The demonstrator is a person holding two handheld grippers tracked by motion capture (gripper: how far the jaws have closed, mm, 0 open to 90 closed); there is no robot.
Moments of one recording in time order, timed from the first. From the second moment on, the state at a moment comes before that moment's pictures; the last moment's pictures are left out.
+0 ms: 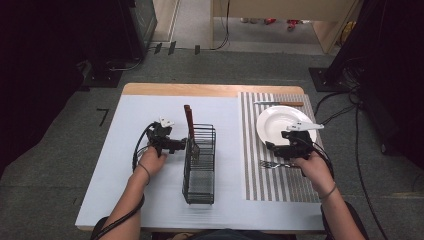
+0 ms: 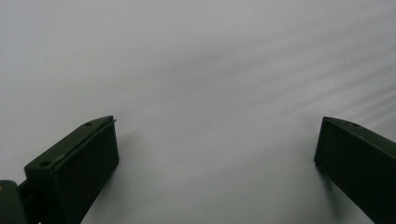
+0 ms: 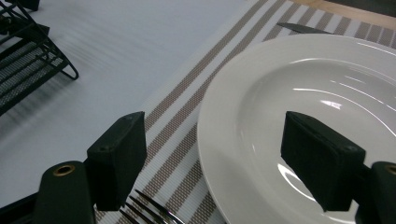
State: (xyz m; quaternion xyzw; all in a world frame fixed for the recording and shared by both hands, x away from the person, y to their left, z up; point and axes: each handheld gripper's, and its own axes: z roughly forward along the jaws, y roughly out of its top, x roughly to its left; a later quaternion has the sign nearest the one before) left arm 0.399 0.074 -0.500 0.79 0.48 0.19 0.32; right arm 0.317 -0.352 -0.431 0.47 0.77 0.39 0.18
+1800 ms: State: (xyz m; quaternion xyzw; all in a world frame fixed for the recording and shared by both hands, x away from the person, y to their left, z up) left arm 0.399 0.074 -0.499 0.79 0.48 0.19 0.32; right arm 0.318 -0.217 -0.500 0.39 0.83 0.36 0.15
